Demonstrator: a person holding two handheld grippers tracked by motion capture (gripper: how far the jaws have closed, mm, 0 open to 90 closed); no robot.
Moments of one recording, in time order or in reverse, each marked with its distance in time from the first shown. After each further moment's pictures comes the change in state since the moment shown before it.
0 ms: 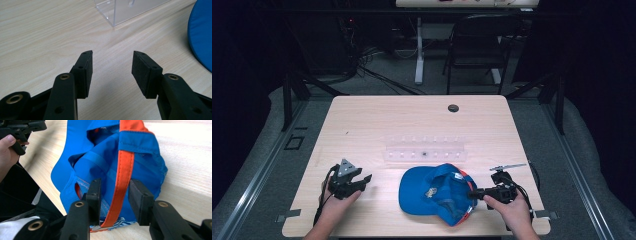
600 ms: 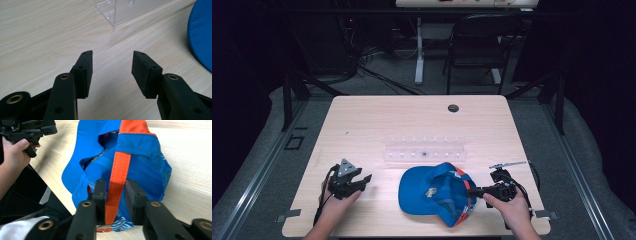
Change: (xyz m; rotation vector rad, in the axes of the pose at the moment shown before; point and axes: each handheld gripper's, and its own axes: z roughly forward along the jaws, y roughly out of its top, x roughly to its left) left arm 0.000 0.000 0.000 0.000 0.003 0.000; right arm 0.008 0.006 -0.004 -0.006 0.047 0.001
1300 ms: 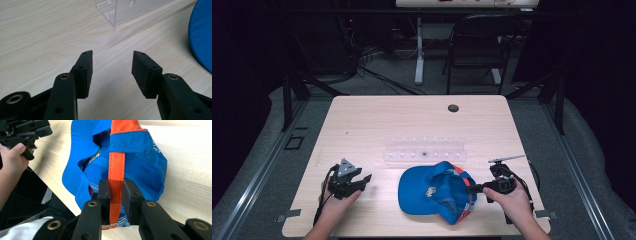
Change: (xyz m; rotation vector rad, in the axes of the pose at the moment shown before) left arm 0.000 0.000 0.000 0.000 0.000 -0.003; right arm 0.001 0.017 -0.003 0.065 -0.023 0.077
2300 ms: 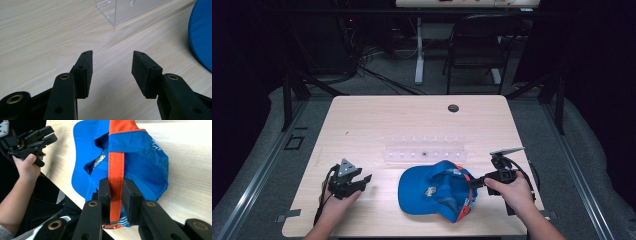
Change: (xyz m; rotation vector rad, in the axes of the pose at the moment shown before) left arm 0.000 0.000 0.001 0.004 0.002 0.002; right arm -0.005 0.022 -0.006 0.072 0.046 0.143
